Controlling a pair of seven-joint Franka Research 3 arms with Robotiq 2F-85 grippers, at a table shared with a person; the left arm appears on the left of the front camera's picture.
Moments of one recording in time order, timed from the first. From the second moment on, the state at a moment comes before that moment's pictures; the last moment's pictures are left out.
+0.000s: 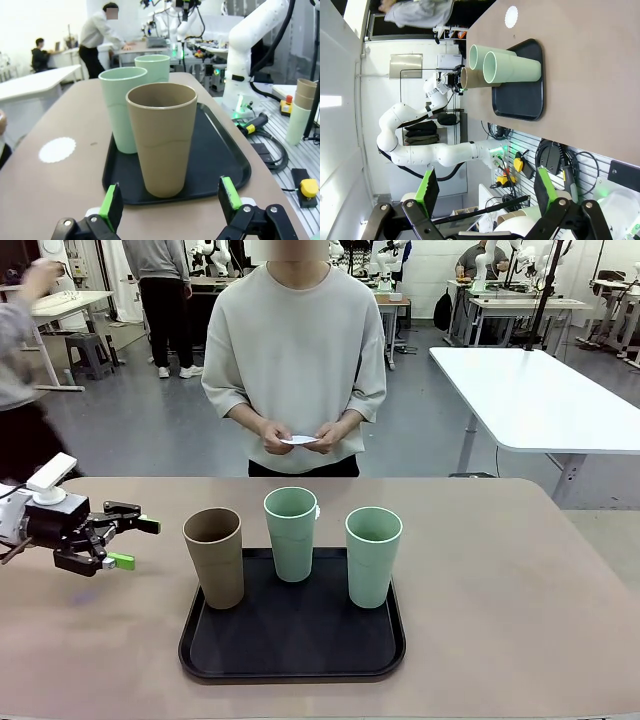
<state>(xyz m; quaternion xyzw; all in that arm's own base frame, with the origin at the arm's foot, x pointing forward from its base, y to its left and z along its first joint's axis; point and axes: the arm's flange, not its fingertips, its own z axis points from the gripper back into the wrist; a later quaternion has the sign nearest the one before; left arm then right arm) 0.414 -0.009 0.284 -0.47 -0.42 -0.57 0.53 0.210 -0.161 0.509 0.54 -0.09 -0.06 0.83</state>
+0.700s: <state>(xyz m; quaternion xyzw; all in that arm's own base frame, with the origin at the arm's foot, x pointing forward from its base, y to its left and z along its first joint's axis) 0.436 -0.035 0.277 -0.46 -0.42 -0.57 0.53 0.210 -0.161 0.509 0.54 -0.09 -0.06 0.83</state>
